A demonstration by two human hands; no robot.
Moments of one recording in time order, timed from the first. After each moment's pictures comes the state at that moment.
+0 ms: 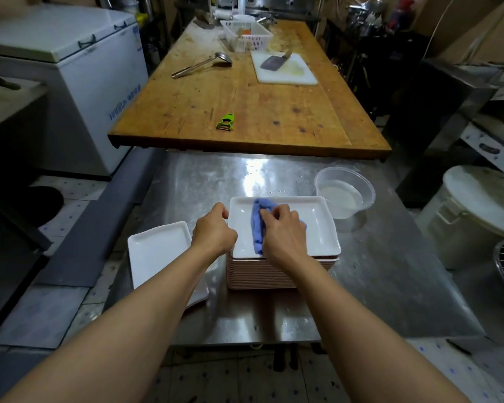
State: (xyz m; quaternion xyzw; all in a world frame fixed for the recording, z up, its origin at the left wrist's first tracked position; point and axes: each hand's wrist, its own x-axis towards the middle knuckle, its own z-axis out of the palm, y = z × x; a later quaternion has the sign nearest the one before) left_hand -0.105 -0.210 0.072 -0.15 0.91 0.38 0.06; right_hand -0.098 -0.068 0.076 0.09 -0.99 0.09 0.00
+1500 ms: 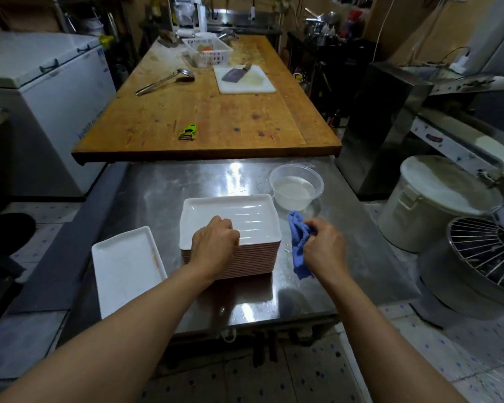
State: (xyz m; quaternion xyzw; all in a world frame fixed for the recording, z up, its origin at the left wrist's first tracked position) left_hand -0.049 -0.127 0.083 0.16 0.98 0.10 -0.10; right_hand -0.020 0.066 0.111 -0.15 -0.91 0.38 0.10
